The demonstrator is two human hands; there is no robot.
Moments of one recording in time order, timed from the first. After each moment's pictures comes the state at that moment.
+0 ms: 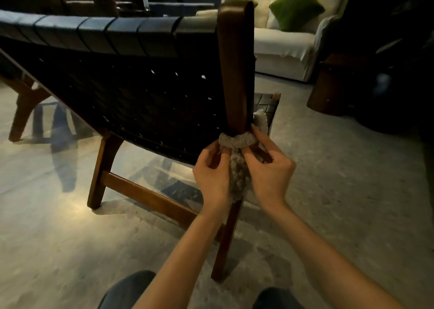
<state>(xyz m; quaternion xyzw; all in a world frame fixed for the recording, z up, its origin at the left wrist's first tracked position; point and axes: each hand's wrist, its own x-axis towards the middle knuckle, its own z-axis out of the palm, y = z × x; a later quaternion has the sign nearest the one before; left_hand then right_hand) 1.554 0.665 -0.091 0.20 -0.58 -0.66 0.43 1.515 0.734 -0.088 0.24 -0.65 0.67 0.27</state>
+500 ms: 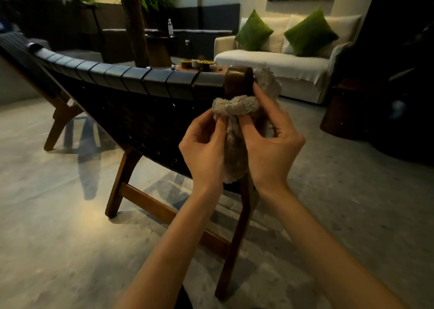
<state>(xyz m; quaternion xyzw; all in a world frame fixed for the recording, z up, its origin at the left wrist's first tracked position) 1.588 0.657 0.026 0.07 -0.55 -0.65 0.52 1.539 0.722 0.029 0.32 -0.57 0.68 0.33</state>
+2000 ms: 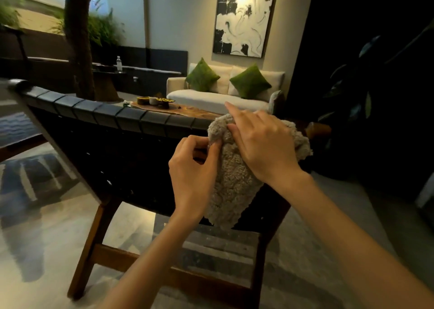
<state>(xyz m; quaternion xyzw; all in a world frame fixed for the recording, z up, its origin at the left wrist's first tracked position) 1.624 0.477 0.052 -0.02 -0.69 -0.52 0.50 1.580 0.595 0.112 0.32 -0.82 0.03 0.48</state>
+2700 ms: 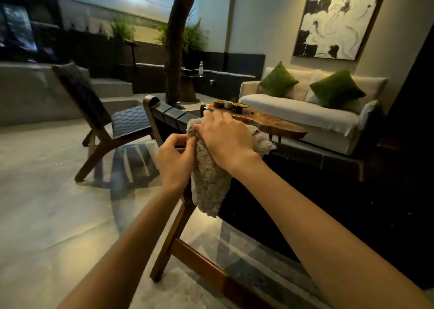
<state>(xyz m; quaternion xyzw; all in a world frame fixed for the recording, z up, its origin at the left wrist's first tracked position) 1.638 0.250 0.065 0.19 -0.70 -0.45 0.52 1.575 0.330 0.132 0.45 -0.83 0.04 0.34</state>
